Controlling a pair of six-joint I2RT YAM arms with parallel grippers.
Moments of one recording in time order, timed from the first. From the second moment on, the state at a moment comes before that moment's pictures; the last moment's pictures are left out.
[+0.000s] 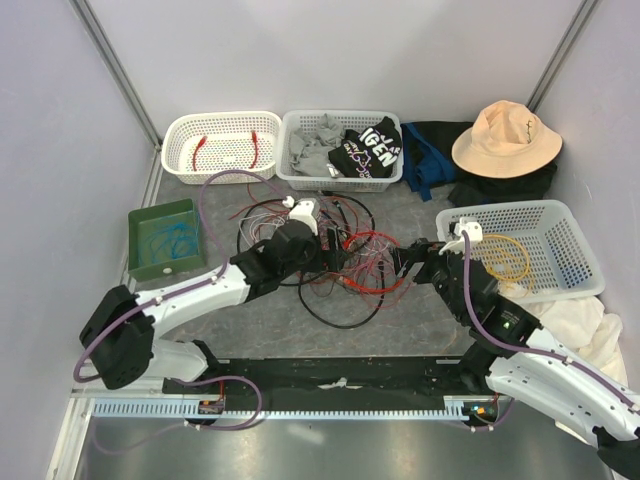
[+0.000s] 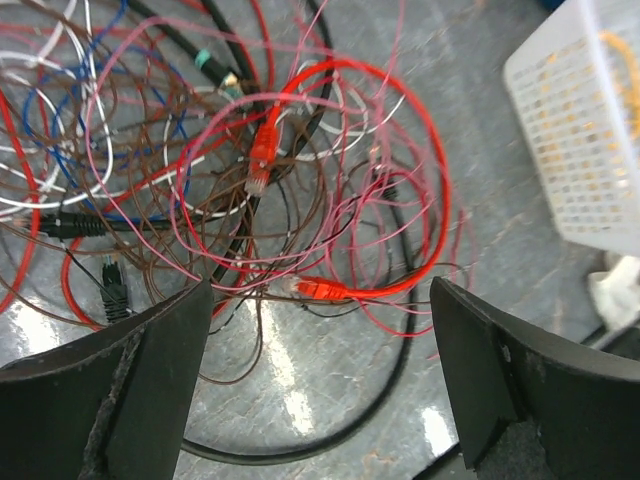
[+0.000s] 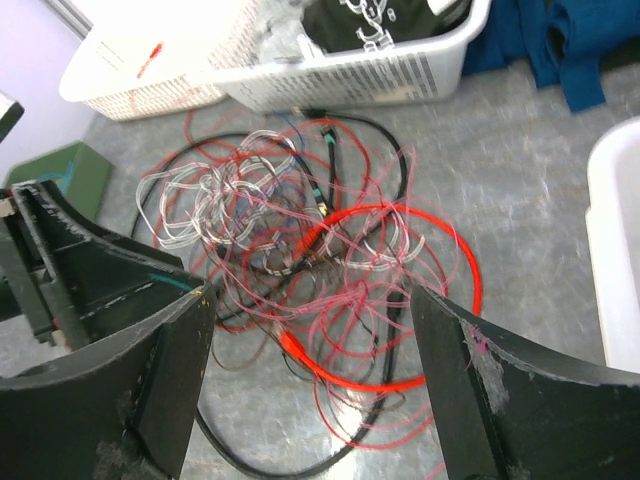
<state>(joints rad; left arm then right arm) -0.84 1.31 0.81 -0.04 -0.15 -0.62 0.82 0.58 0.56 -0.18 0.47 0.52</state>
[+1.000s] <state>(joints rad) -0.86 1.71 1.15 -0.09 -0.33 -0.12 0.82 0.57 0.54 -0.25 0.47 0.55</state>
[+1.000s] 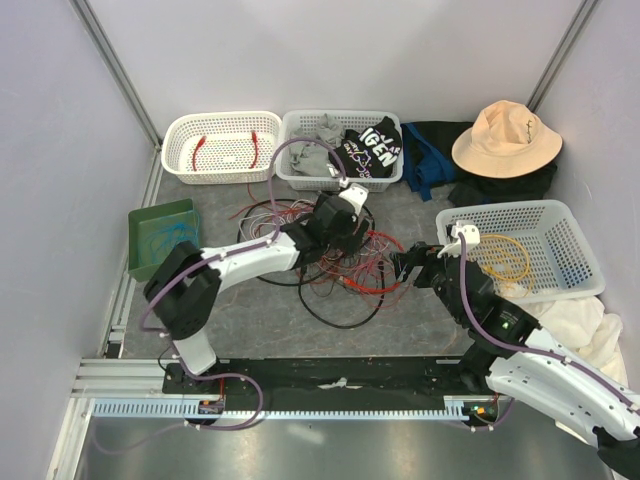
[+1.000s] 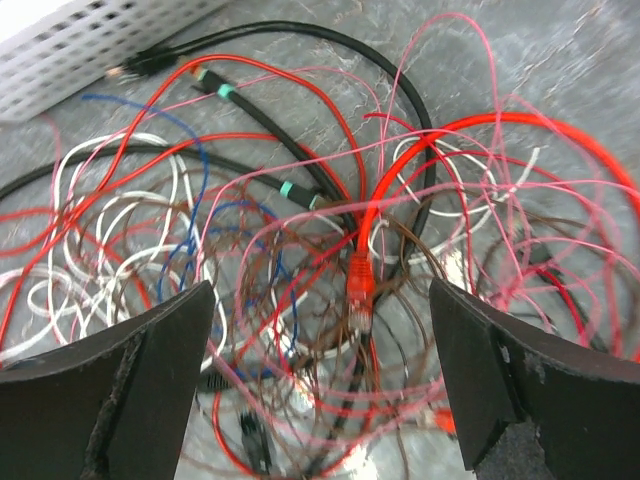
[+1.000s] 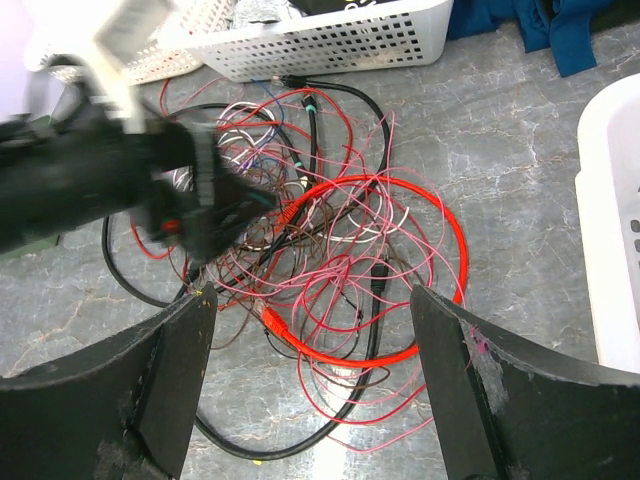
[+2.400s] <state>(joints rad) -0.81 1.34 2.16 -0.58 -0.42 0.00 0.82 0.77 0.72 -0.08 0.26 0.47</state>
